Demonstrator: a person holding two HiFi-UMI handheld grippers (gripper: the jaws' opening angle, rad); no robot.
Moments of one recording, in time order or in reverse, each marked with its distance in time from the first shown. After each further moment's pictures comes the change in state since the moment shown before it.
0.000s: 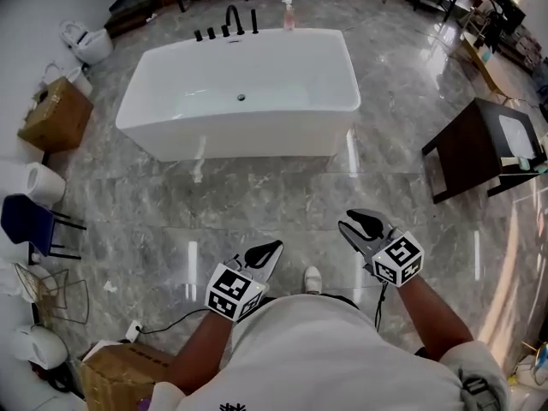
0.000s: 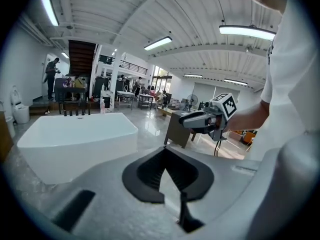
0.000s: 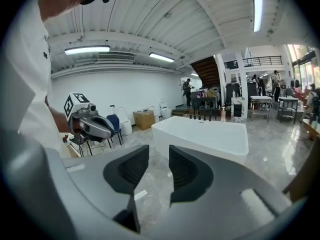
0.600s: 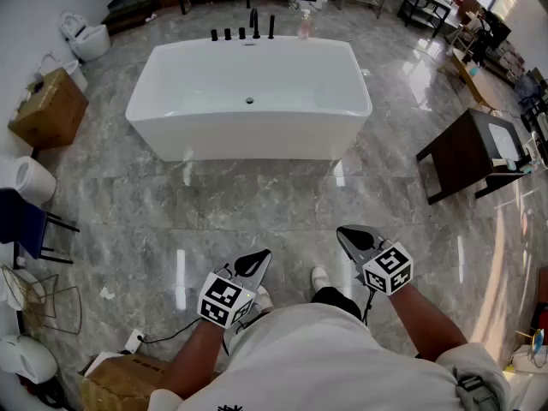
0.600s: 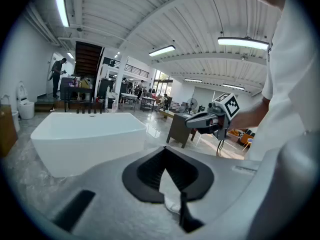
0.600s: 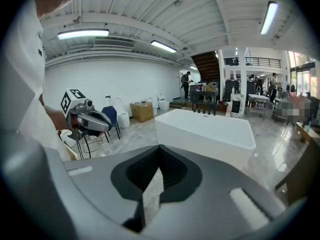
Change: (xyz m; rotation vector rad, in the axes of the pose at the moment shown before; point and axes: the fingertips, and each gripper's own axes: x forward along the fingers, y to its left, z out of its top) left arm -0.208 0.100 -0.093 -0.023 -0.028 -0.007; right arm 0.115 0.201 0.006 0.003 0.103 -0.073
